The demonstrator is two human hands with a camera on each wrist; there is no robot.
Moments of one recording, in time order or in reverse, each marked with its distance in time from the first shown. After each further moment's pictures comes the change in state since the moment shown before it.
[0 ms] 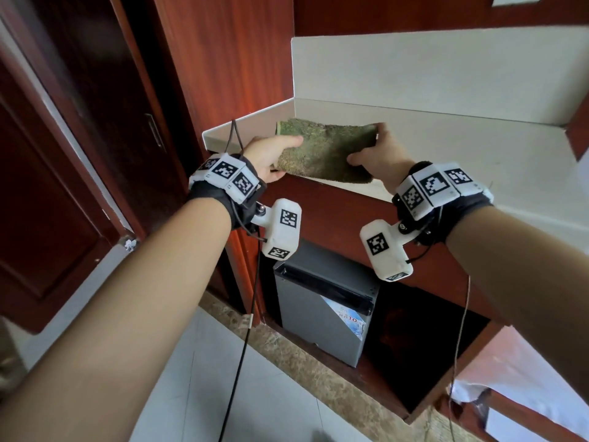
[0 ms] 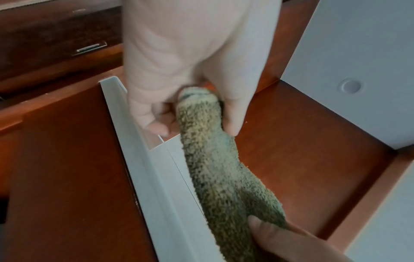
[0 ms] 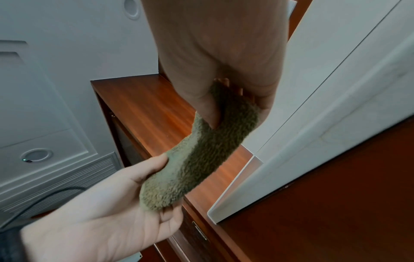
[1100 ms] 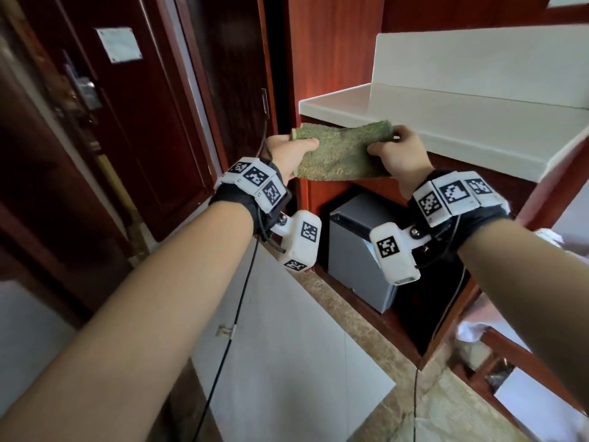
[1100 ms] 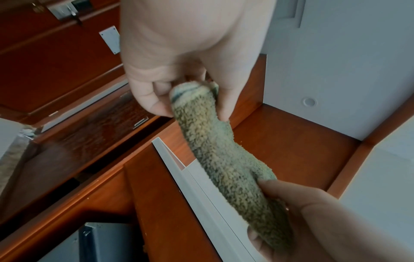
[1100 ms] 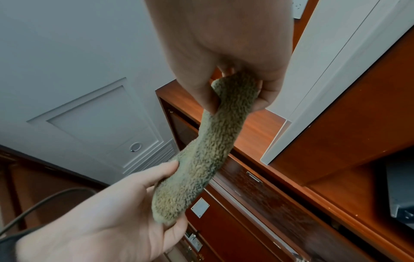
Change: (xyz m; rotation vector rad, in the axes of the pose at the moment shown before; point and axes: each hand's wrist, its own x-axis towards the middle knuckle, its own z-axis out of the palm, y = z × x) left_hand -0.369 -0.066 -0.030 -0.049 0.422 0.140; right_hand -0.321 -0.023 -0.063 0.211 -0.136 -0.121
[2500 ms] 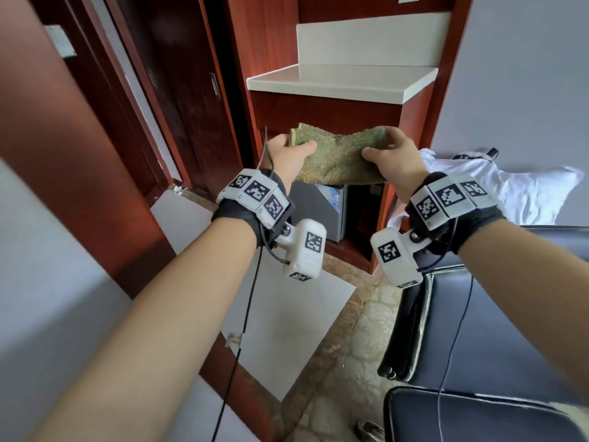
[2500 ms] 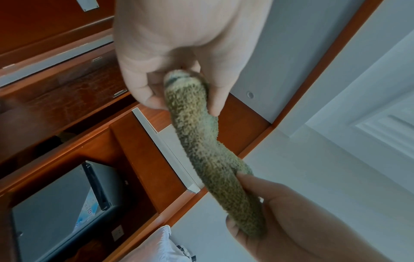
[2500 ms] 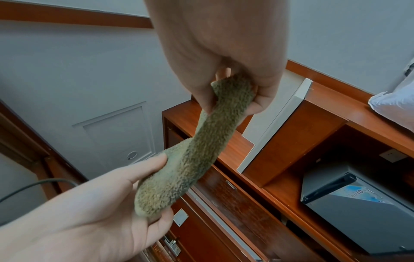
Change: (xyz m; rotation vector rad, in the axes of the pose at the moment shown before) left_hand -0.383 -0.028 -0.130 0.027 -0.237 0.073; right_hand -0.427 -0.042 -0.093 -0.037 0.184 0.044
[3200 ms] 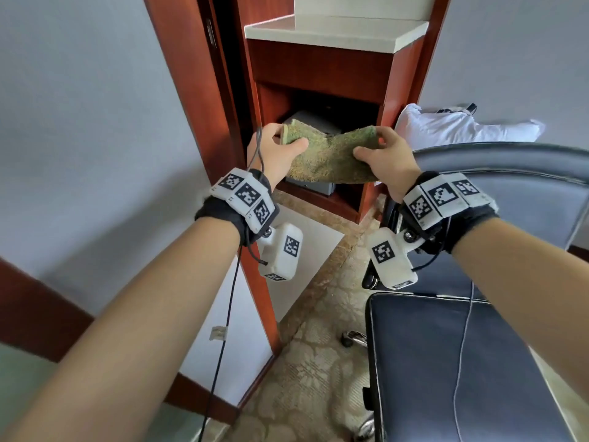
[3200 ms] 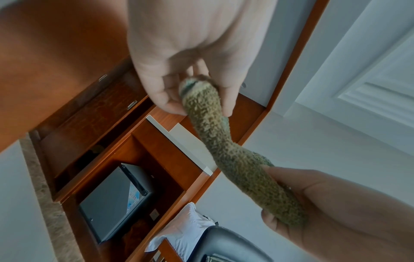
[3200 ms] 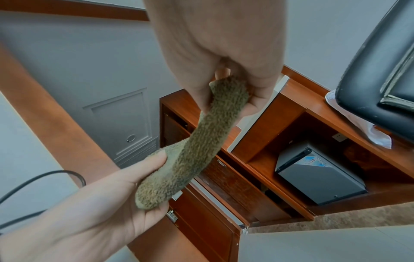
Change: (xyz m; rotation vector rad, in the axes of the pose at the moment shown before) left_hand -0.176 -0.064 -0.095 0.196 0.010 0.152; right_hand -0.221 0.007 -0.011 -0.088 -0.027 0.023
